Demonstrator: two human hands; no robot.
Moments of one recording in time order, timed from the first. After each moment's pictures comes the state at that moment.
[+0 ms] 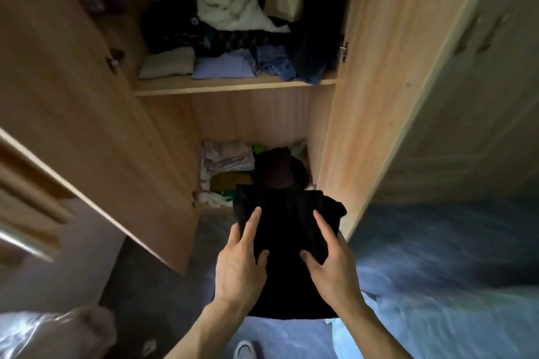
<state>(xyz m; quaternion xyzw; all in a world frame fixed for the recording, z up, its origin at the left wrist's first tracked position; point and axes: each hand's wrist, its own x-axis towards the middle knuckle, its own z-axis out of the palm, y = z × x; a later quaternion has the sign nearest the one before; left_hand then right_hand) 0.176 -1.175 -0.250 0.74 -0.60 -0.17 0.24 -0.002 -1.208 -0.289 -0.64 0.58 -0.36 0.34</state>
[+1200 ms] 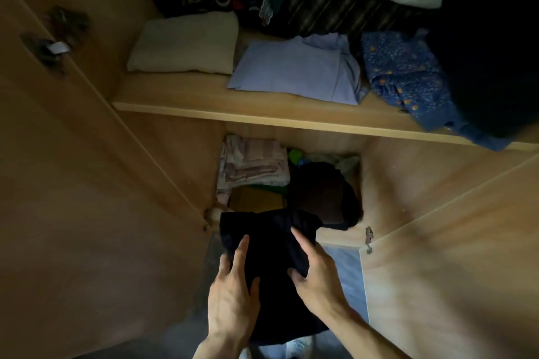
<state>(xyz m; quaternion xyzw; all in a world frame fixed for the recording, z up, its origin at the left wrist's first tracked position) 0.402 -1.504 -0.400 0.84 -0.45 -0.25 0.19 0.247 -1.586 -0.434 -0.69 0.55 -0.14 0.45</state>
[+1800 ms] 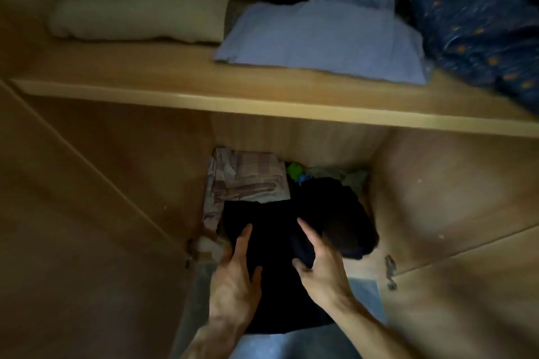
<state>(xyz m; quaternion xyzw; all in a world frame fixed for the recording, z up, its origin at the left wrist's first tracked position) 0.466 -1.629 -0.540 0.79 -0.49 -0.26 0.25 0.301 -1.701 -0.550 -0.70 0.58 -0.18 0.39</state>
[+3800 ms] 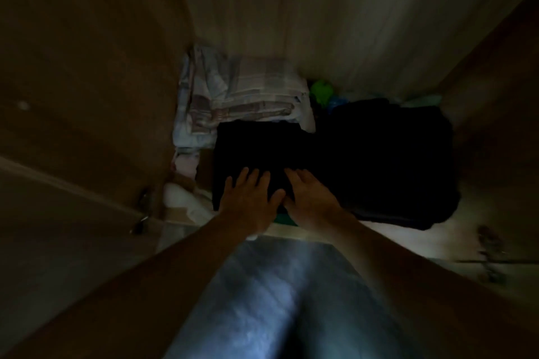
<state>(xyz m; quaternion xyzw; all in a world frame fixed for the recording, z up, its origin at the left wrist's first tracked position) 0.524 -1.801 -0.948 0.76 -0.61 -0.24 -0.06 0.375 -1.857 -0.939 -0.83 0.49 0.07 0.25</state>
